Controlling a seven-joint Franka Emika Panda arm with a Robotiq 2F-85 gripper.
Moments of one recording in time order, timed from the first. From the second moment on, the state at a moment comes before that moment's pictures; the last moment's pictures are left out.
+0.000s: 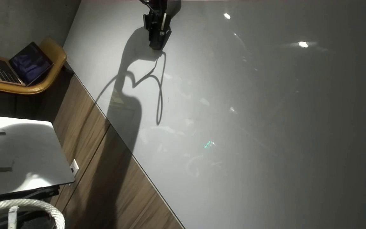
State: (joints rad) arm 0.28 0.24 0.14 -1.31 -0.46 1.71 0.39
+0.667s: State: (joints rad) arm 0.39 0.35 0.14 -1.25 -0.46 1.72 0.48
